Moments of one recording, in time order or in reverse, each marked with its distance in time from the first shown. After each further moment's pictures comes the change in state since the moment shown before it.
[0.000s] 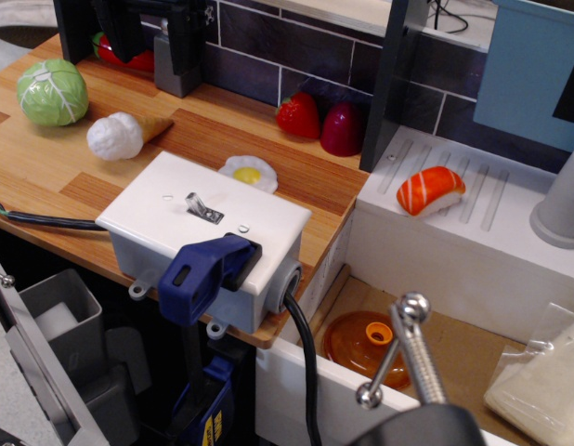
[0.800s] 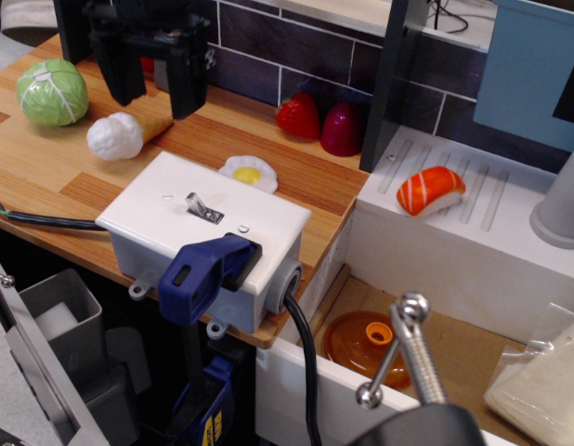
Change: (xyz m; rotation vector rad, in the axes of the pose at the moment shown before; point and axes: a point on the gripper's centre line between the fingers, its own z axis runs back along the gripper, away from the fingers) arm -0.039 -0.026 -0.010 -0.022 0.036 -0.053
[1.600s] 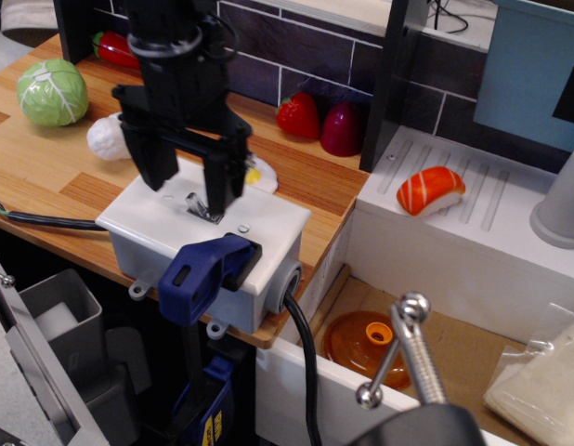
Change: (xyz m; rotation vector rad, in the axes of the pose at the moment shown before) arm -0.039 -0.051 -0.038 0.040 -0.098 -0.031
